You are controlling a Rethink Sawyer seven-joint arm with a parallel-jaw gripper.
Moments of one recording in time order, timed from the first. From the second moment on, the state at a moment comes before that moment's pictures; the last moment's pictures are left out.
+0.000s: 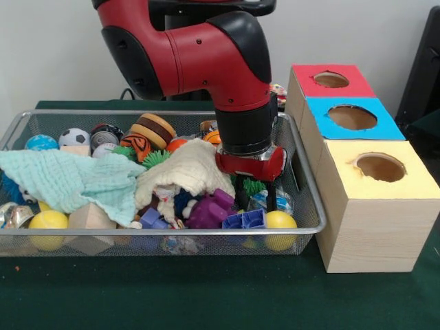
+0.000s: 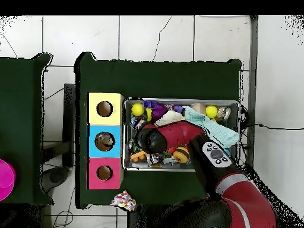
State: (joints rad) arm -0.53 -0.38 0.45 1.62 -0.68 0.32 2.63
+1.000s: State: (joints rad) arm -0.61 -0.36 0.54 1.61 -0.68 0.42 2.57
